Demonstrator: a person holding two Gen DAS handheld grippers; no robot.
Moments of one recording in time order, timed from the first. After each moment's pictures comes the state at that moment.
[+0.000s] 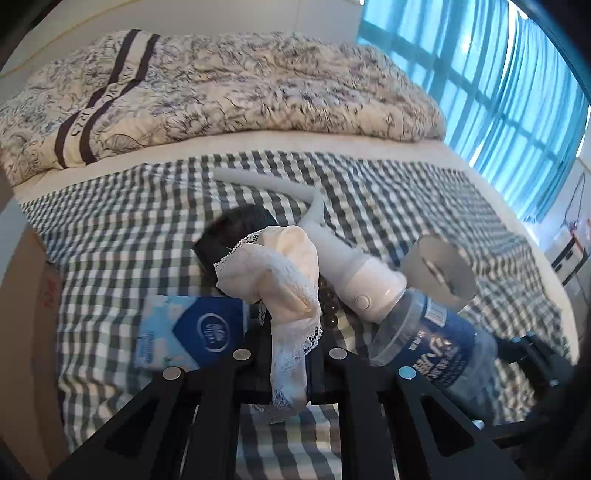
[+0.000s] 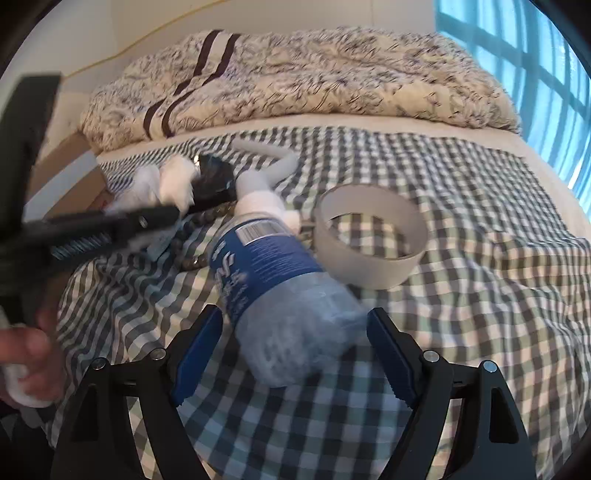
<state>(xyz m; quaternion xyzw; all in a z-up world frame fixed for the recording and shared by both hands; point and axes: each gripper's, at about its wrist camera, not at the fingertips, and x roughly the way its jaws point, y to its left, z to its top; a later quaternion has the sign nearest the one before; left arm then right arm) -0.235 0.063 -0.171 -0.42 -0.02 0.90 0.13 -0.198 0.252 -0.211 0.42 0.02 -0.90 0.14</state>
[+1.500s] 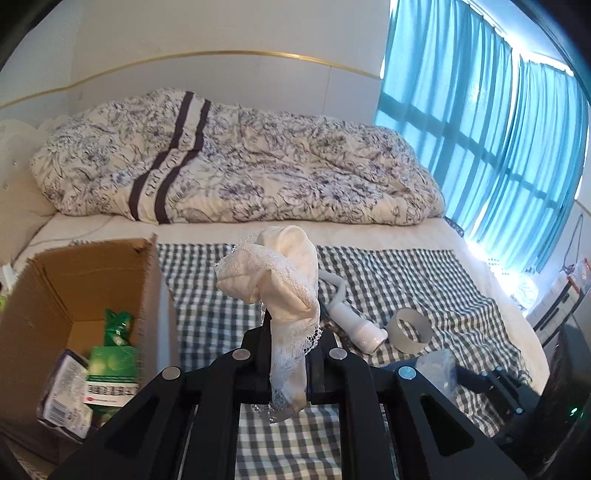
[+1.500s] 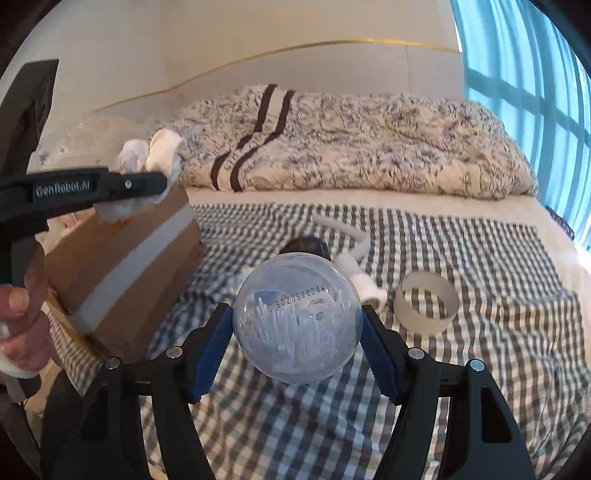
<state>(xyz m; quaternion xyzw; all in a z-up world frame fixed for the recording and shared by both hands) -0.155 -0.018 -0.034 -0.32 -0.04 0.94 0.08 -0.124 0.204 -0.109 0.31 0.01 -0.93 0.21</state>
